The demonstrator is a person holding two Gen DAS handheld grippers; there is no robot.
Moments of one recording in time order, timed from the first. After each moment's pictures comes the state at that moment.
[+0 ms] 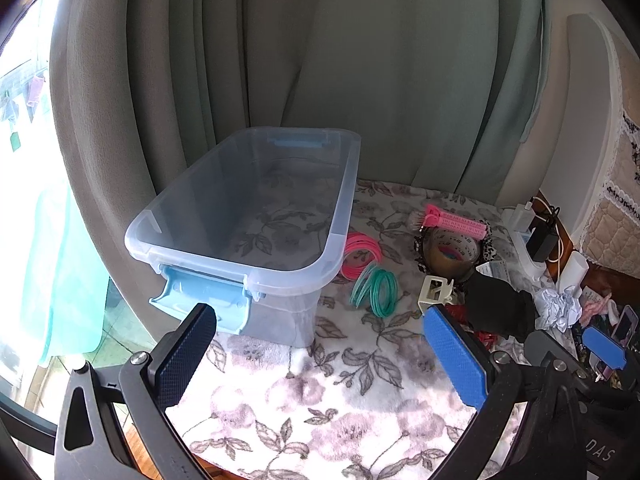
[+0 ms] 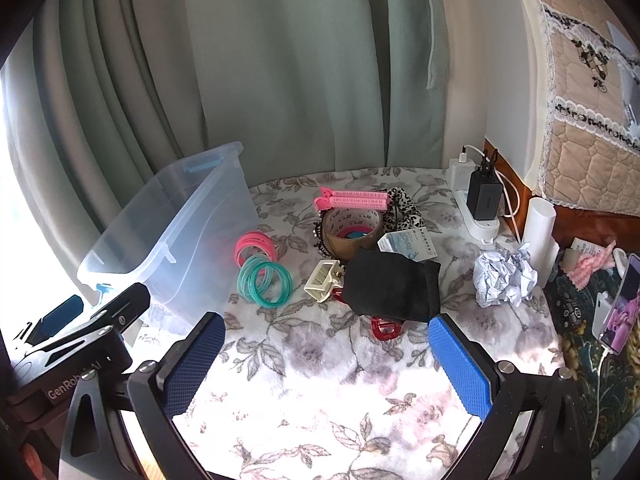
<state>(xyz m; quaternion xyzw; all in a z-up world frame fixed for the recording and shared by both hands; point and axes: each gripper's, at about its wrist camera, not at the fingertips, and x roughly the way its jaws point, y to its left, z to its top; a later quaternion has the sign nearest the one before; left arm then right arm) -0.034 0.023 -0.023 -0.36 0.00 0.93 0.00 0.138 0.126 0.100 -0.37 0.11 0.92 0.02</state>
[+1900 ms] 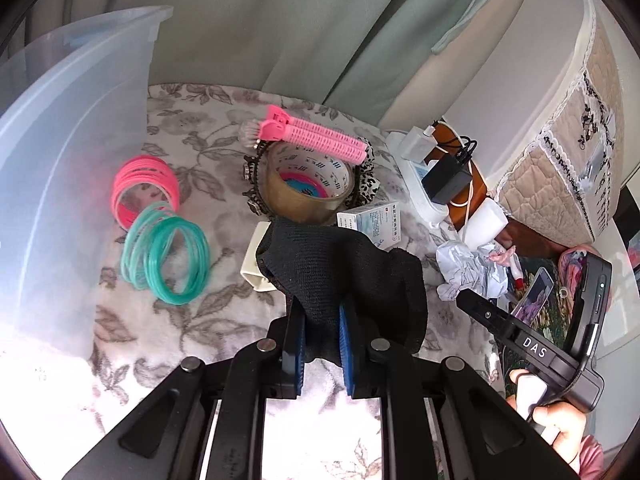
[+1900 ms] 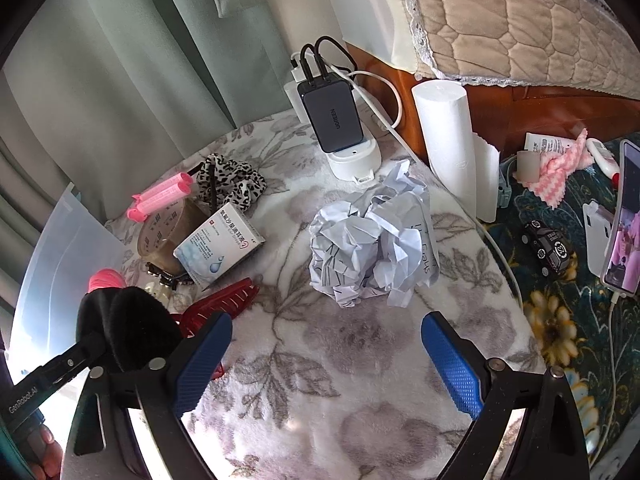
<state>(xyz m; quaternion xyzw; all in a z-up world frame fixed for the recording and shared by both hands) -0.119 0.109 -0.107 -0.49 -0.08 0.84 0.24 0.085 0.283 -0.003 -0.43 0.23 0.87 0.11</state>
